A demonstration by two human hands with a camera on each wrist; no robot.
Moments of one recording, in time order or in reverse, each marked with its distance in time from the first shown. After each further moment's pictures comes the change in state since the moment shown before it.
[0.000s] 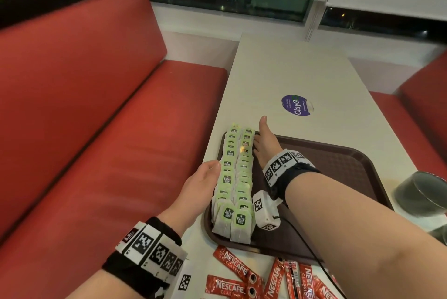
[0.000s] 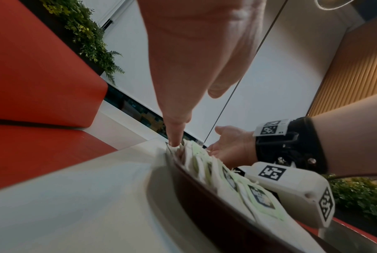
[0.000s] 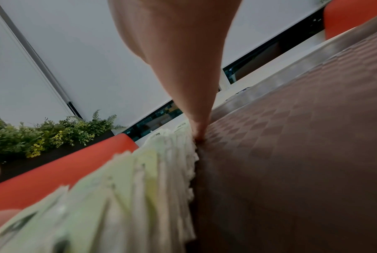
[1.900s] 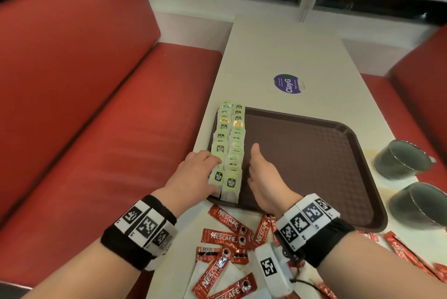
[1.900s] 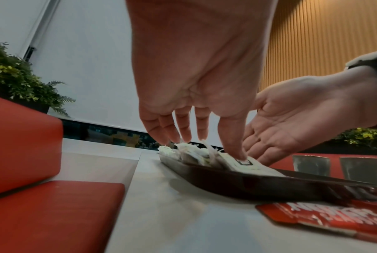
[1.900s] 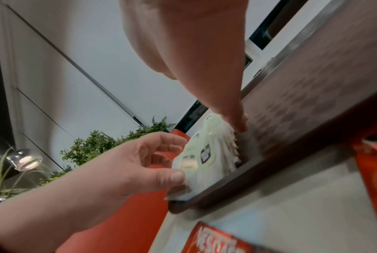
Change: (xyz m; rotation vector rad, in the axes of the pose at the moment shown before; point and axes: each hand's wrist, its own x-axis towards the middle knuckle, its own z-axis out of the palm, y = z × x) left_hand -0.041 -0.006 -0.003 1.046 -0.140 0.322; right_hand -0.114 0.075 -0.029 -0.115 -0.136 0.074
